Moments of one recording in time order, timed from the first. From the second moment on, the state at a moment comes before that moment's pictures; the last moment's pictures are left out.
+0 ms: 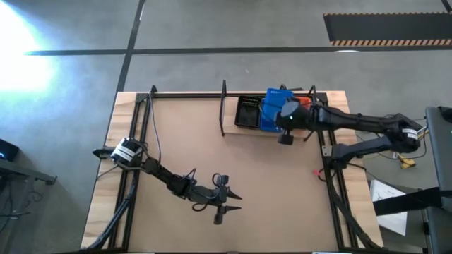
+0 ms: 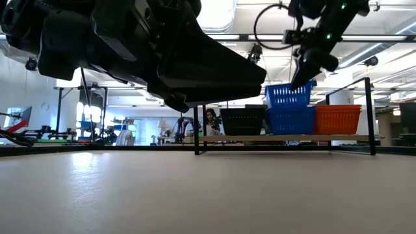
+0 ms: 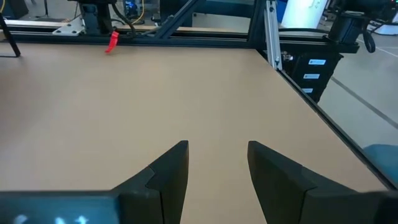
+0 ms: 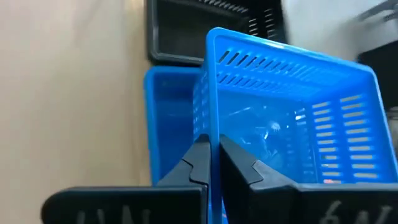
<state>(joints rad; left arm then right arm) -0.45 1.99 0.89 0.87 -0.29 -0.18 -0.30 1.14 0.90 -0.67 0.28 -0.33</state>
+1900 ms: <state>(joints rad) -0.47 1.99 0.89 0.87 -0.28 -0.21 -0.40 1.64 1.17 -0.61 0.32 0.14</state>
